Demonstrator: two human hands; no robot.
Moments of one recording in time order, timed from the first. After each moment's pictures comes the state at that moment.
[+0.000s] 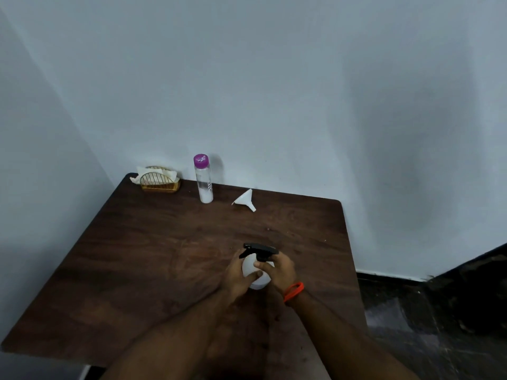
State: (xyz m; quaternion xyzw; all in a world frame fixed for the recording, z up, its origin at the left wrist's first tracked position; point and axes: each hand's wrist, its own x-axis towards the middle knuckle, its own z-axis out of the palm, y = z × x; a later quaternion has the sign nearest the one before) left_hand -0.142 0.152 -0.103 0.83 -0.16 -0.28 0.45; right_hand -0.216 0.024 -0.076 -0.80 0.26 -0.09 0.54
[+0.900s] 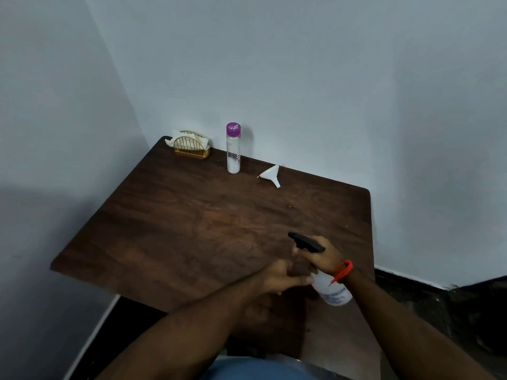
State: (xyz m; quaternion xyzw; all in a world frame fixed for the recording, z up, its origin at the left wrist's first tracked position) left_hand -0.218 0.144 -0.072 0.72 -0.23 -0.49 0.43; right_hand -0.259 -0.028 -0.043 -0.85 0.10 0.08 0.51
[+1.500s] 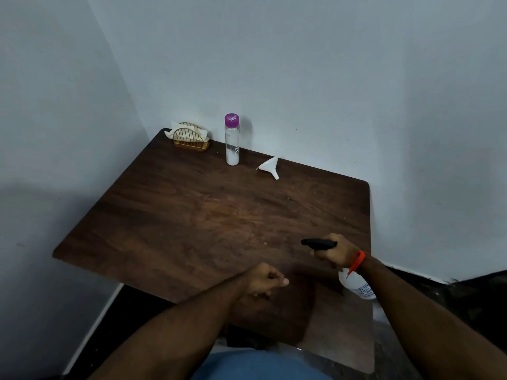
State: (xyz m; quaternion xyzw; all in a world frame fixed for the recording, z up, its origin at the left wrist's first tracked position) left_hand -0.228 0.176 -0.110 0.76 -0.21 -0.49 0.36; right_hand -0.283 -0.076 -0.042 -0.86 0.16 0.22 0.43
